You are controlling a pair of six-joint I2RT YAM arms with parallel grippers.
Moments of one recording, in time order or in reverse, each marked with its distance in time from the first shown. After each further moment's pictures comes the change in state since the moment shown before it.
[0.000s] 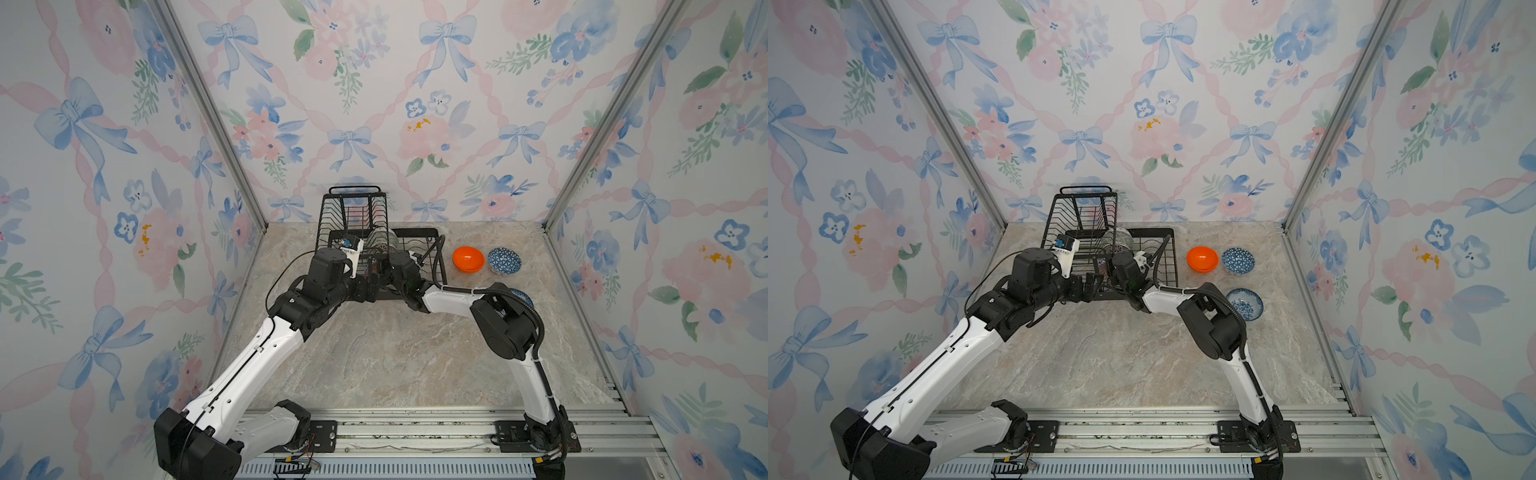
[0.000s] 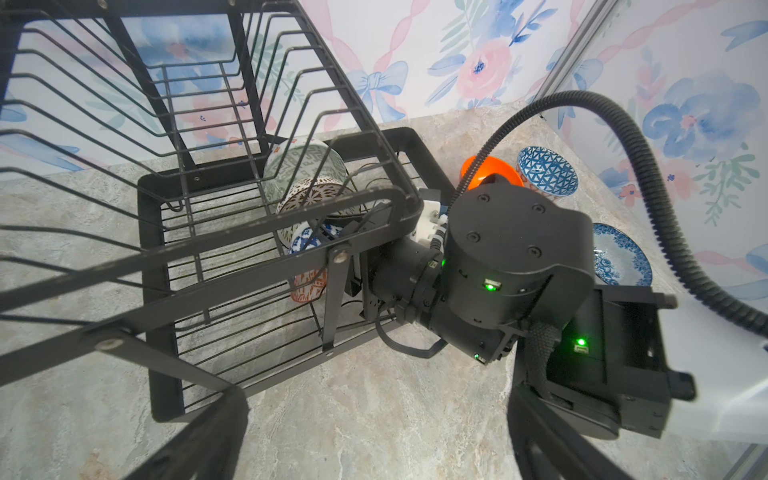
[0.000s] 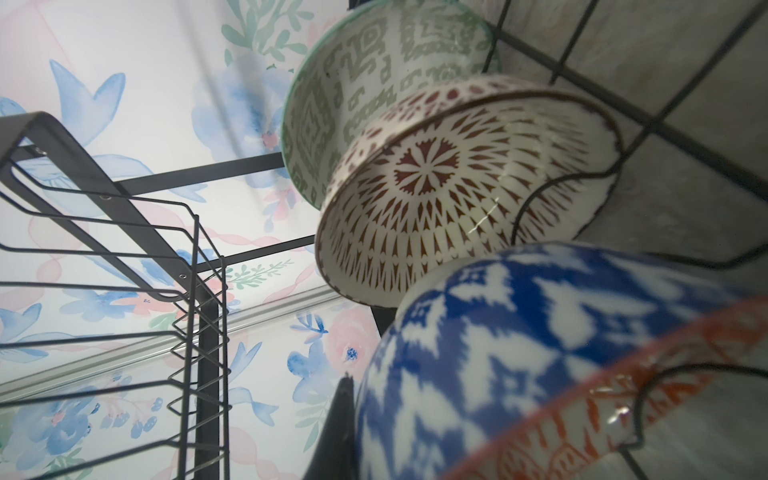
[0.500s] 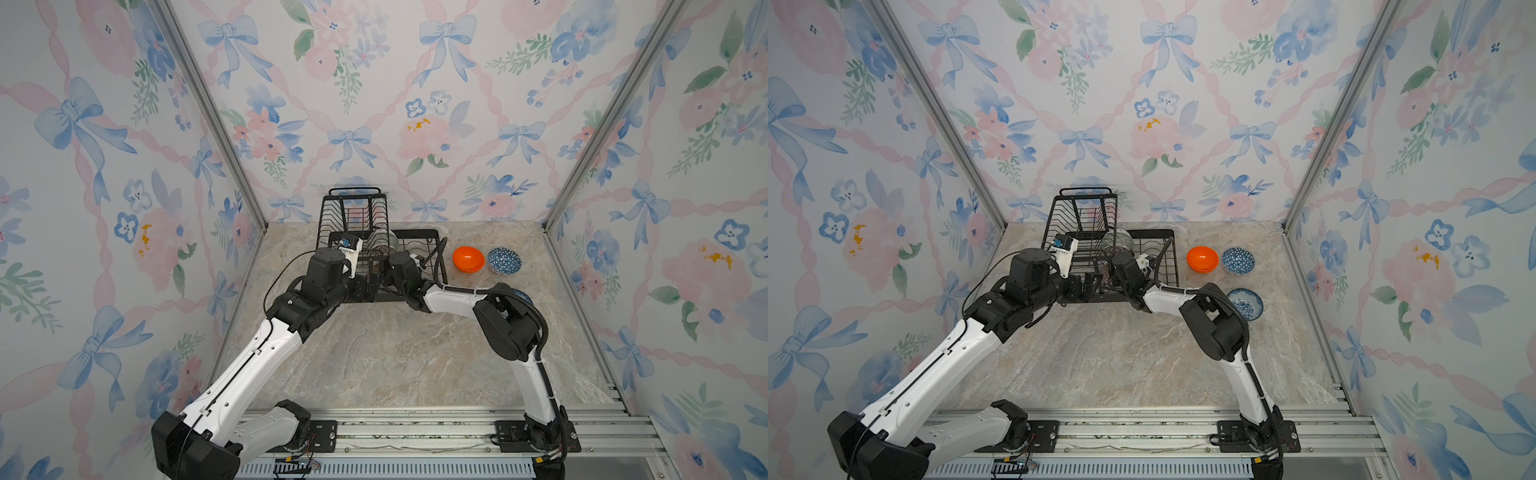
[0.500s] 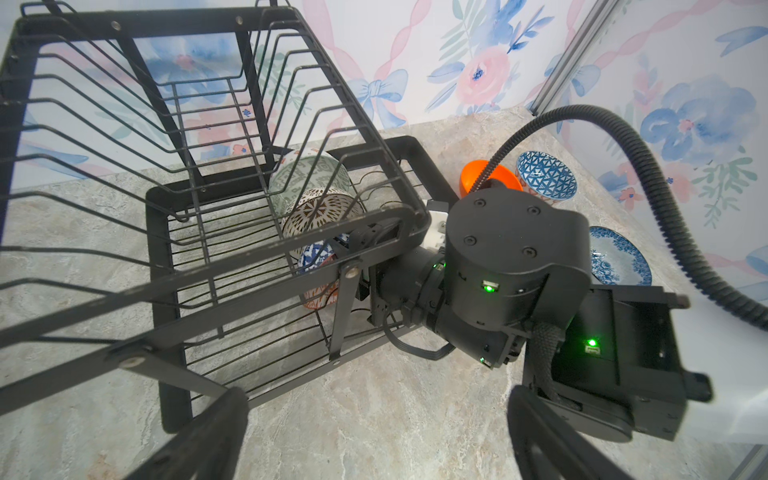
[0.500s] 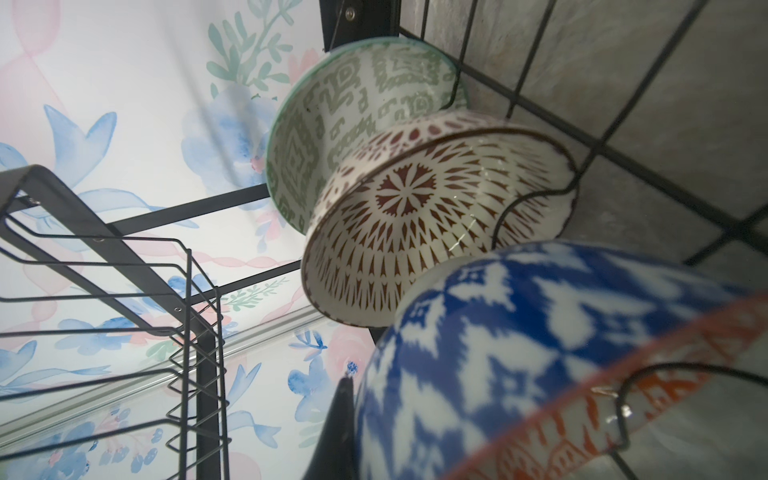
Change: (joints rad) left arm -0.001 -0.010 0.000 0.000 -0.004 0.007; right arm 0.000 -0.025 -0.012 -0.065 0.025 0.063
